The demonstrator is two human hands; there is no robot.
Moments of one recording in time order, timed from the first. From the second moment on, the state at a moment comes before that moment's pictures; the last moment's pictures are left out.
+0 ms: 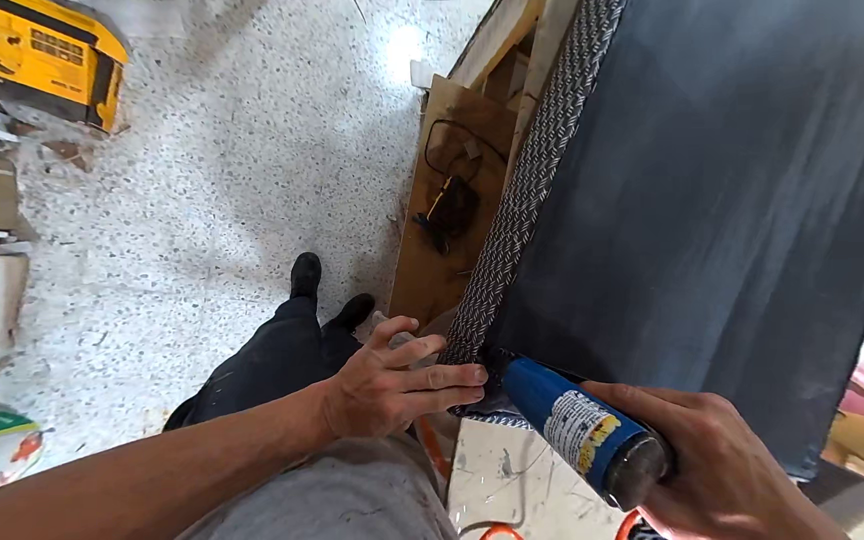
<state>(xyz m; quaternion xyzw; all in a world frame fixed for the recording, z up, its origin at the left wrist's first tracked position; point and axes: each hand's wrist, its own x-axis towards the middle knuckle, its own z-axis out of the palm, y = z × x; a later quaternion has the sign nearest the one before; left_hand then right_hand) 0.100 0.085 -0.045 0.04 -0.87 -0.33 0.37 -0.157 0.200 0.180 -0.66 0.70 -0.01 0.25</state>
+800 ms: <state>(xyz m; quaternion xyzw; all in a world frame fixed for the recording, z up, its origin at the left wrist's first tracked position) 0.072 0.152 0.033 0.48 -0.54 -0.67 0.18 -0.144 0.251 0.208 -0.60 0.74 -0.05 0.29</state>
